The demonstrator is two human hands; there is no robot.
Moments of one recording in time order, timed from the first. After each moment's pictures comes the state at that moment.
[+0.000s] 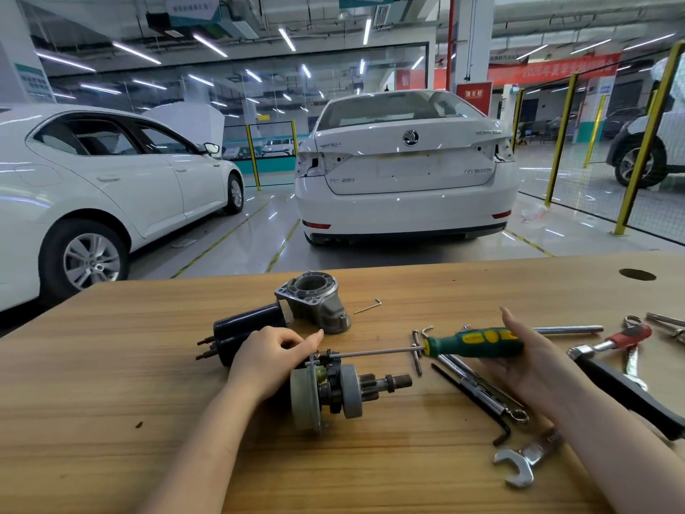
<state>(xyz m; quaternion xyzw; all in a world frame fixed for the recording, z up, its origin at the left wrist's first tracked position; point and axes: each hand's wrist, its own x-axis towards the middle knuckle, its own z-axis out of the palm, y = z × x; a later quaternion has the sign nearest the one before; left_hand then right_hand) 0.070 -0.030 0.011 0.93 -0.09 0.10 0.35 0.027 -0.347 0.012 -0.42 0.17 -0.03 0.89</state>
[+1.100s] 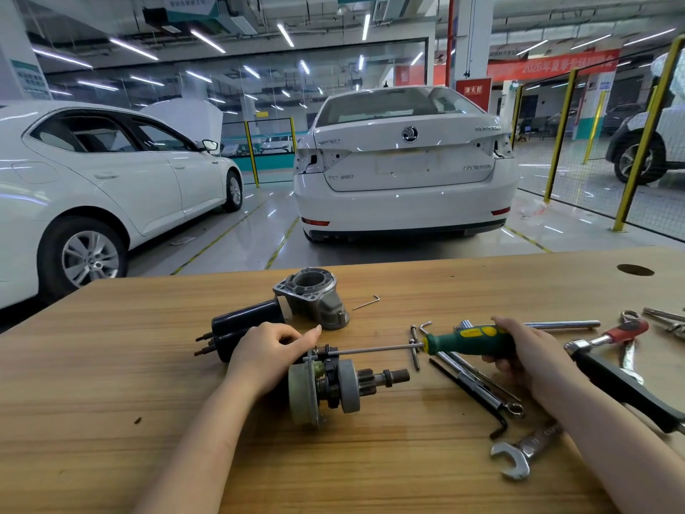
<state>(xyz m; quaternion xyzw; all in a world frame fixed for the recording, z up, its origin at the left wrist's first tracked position) 0.070 -0.031 0.011 0.93 -0.09 0.11 0.35 0.025 -0.349 0.008 -0.66 0.18 -0.09 0.72</state>
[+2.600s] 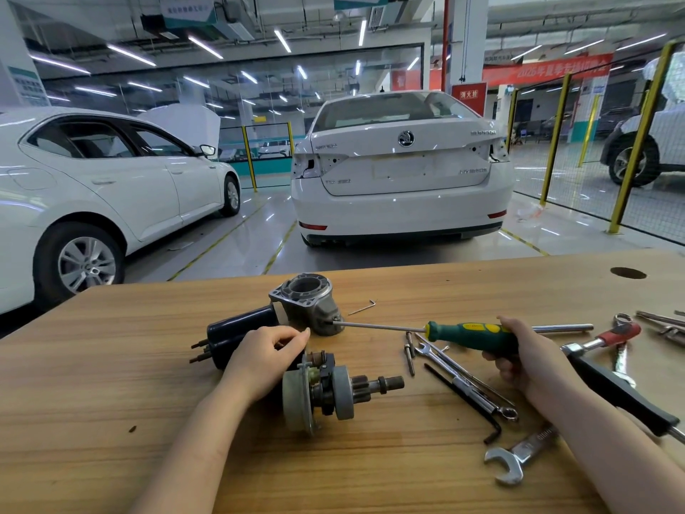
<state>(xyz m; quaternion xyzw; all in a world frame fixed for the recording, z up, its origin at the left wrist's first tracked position) 0.067 -0.033 0.017 0.91 -0.12 0.09 0.38 0.031 -0.356 0.006 -0.61 0.20 -0.12 0.76</state>
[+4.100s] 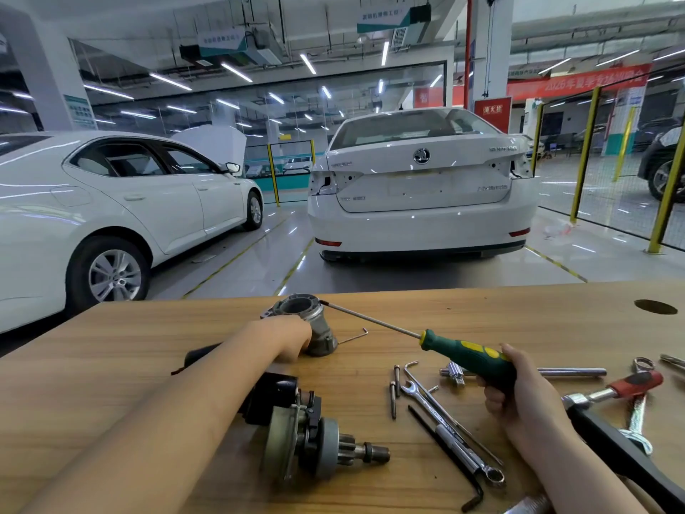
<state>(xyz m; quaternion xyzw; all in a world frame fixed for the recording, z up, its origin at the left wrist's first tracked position) 0.148 -0.092 0.067 0.96 -0.14 -0.14 -0.18 0.053 -0.365 -0.002 -0.46 0.15 -0.12 0.87</state>
